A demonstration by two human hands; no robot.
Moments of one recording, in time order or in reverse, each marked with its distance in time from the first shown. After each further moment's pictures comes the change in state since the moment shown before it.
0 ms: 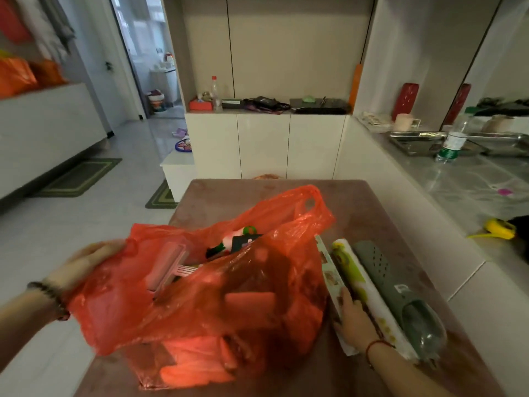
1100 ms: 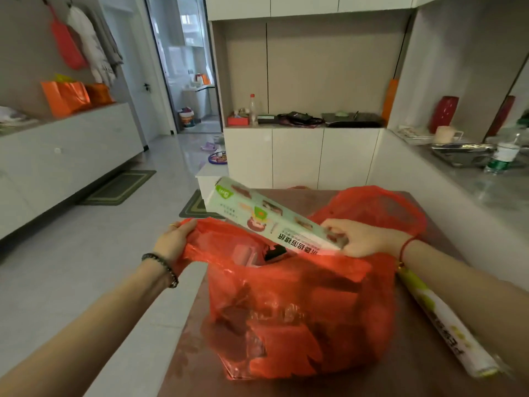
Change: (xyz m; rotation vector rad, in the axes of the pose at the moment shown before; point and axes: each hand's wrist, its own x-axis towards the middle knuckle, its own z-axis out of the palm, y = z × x) left_hand -0.084 0.097 0.045 -0.447 0.163 0.111; right_hand -0.033 -0.219 -0.117 -0.001 -0.196 -0.708
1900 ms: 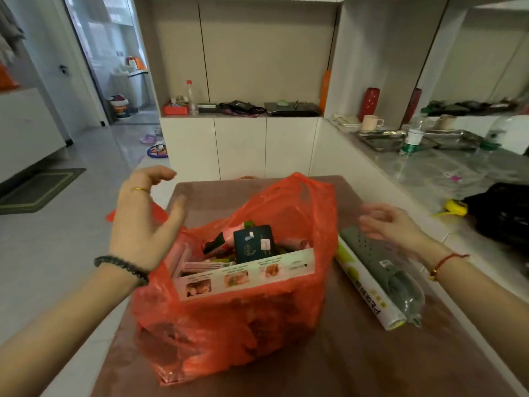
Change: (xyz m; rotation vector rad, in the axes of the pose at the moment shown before) left_hand -0.058 0.008 0.082 0.750 -0.050 0.968; right_hand -0.136 0.106 -0.033 0.627 0.690 0.421
